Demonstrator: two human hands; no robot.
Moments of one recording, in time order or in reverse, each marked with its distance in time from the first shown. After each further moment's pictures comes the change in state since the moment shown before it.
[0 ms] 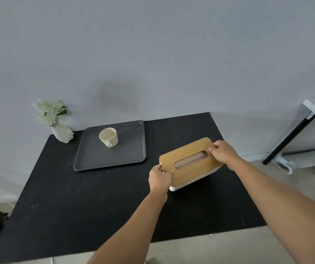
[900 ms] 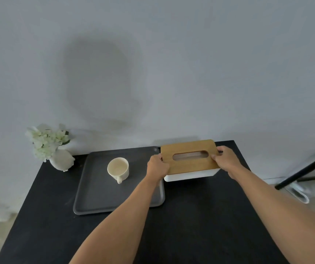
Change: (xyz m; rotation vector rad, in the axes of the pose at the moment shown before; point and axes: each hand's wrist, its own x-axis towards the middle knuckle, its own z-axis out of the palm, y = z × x) left_hand 0.218 0.129 -0.069 0.261 -0.133 0.210; right_hand 0.141 -0.134 0.042 0.232 0.084 0.017
